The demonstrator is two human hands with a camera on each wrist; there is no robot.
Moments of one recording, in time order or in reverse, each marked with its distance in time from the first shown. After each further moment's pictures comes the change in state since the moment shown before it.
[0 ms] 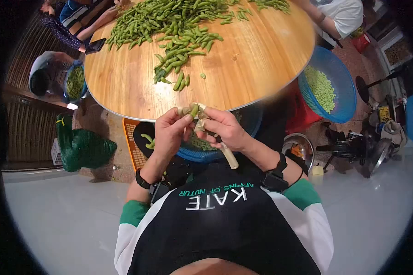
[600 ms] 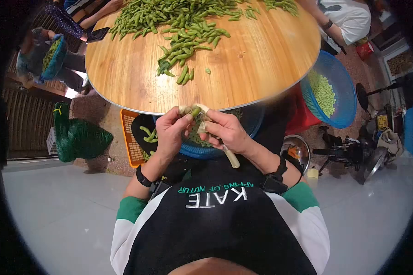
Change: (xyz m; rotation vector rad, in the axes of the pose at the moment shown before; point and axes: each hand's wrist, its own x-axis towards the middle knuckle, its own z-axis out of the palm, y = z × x) left_hand -0.012 -0.006 0.005 0.075 0.052 0.124; right_hand -0.005 0.008 0.001 -0.135 0.023 0.038
